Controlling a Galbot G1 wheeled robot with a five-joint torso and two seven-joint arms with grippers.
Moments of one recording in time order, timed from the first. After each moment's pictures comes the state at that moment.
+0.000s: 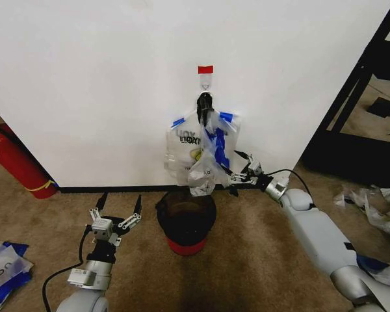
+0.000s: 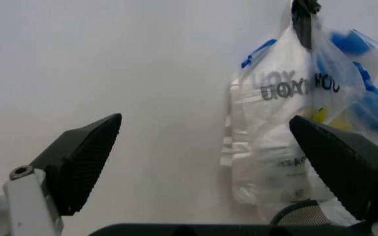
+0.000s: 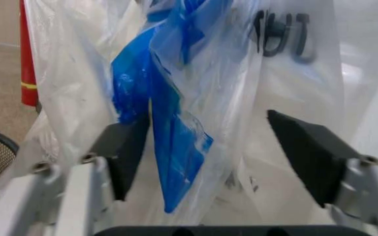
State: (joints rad) left arm 1.60 -1.35 -0.61 -2.03 -0.17 -0.38 0.09; right arm -0.59 1.16 0.17 1.01 0.38 0.50 -0.72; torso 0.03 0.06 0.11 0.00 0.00
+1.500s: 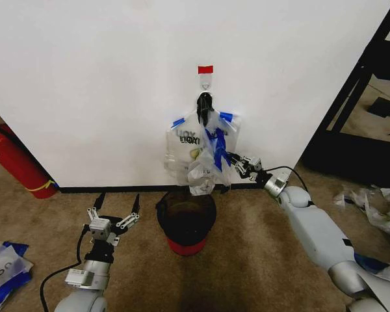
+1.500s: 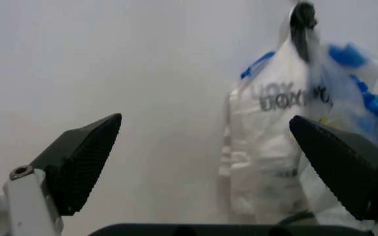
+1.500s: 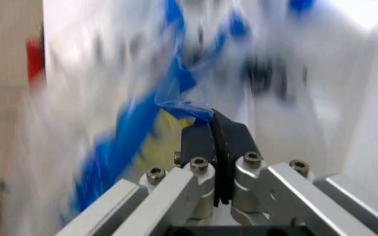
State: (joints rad) left arm 1.60 -1.34 -0.60 -2.06 -0.20 -0.40 0.09; right arm -0.62 1.12 0.16 1.12 0.55 0.43 -0.72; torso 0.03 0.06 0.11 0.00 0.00
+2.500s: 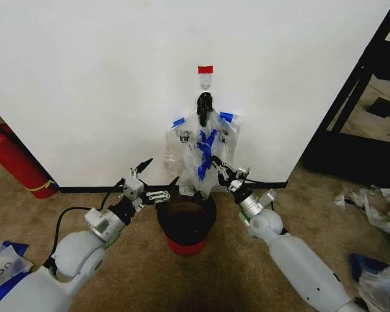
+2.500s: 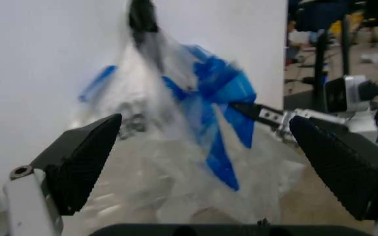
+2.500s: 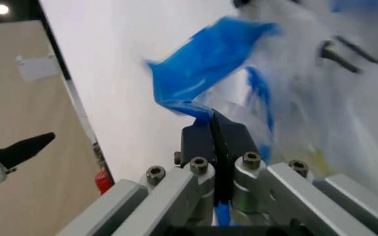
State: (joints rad) left arm 1.11 -0.77 -0.18 -2.04 -0.55 -0.11 0.12; right arm -0.84 1.18 0.02 1.40 1.03 0.41 -0.58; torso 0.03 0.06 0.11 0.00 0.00
